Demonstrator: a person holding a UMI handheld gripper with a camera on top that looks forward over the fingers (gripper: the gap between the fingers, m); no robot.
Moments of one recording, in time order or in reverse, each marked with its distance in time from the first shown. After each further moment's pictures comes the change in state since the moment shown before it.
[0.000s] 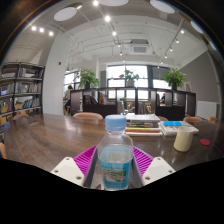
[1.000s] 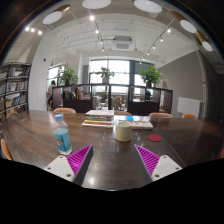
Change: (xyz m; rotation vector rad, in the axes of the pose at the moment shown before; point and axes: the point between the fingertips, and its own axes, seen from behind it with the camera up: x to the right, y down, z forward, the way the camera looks) arm 0.204 -0.019 -0.206 -0.083 0.190 -0.001
